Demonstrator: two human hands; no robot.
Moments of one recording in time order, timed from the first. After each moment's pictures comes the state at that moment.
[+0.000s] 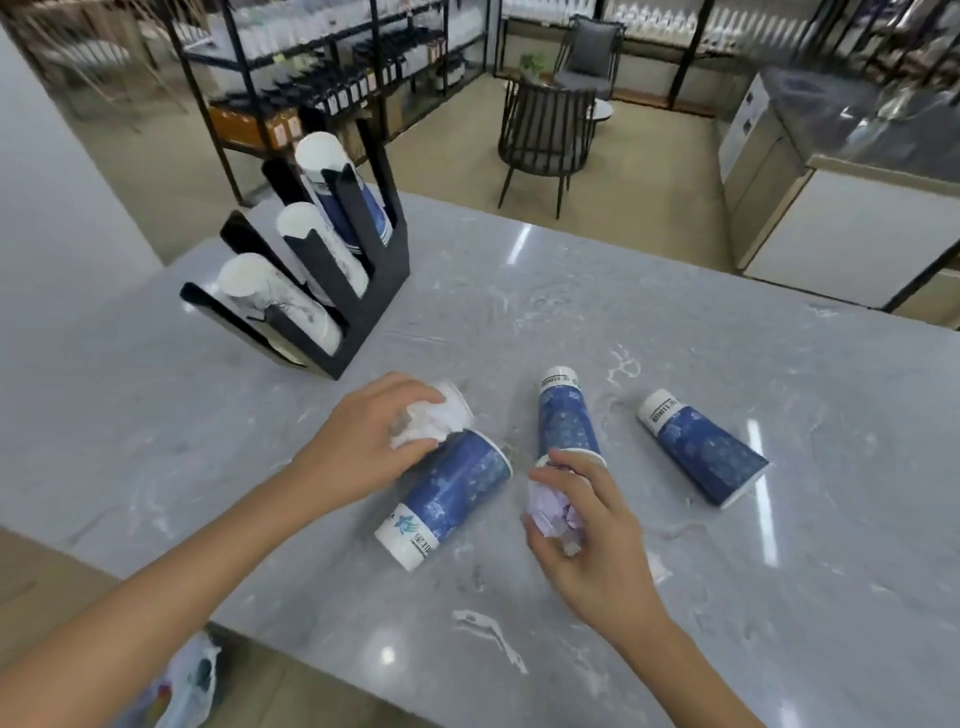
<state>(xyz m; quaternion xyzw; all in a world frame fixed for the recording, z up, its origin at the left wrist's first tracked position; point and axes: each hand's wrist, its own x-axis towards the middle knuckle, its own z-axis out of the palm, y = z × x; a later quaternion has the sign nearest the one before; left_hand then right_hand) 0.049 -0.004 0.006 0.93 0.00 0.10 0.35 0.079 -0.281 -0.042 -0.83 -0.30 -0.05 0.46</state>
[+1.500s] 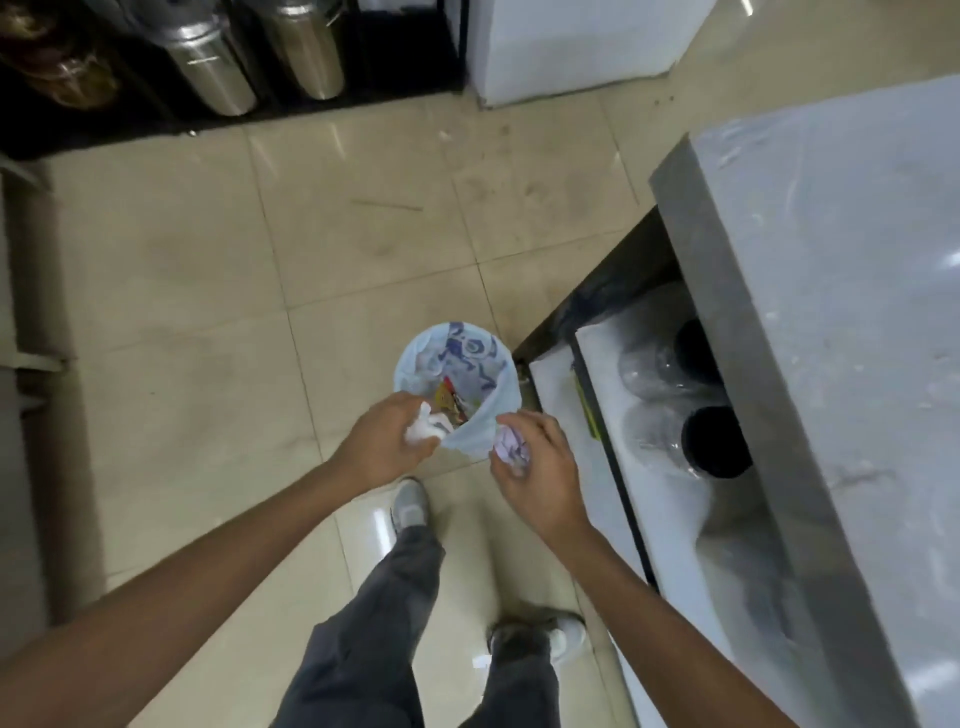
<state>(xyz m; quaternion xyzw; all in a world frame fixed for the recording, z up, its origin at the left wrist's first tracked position) -0.432 0.339 -0.331 0.73 0.52 0.00 0.44 -0.225 0.238 -0.320 -0.74 -0.52 0.34 0.24</state>
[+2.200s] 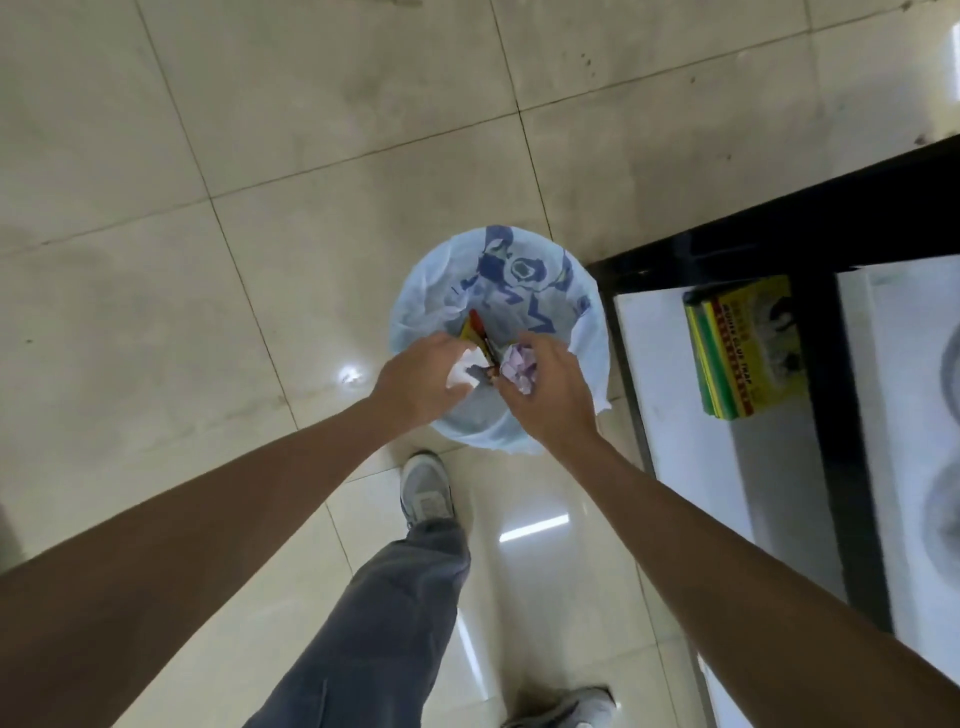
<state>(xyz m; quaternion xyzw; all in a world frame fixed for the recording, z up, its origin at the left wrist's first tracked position) -0.417 0.423 -0.704 0.74 0.49 -0.10 0.45 -0.241 0.356 -0.675 -0.78 -0.46 0.41 0.11</state>
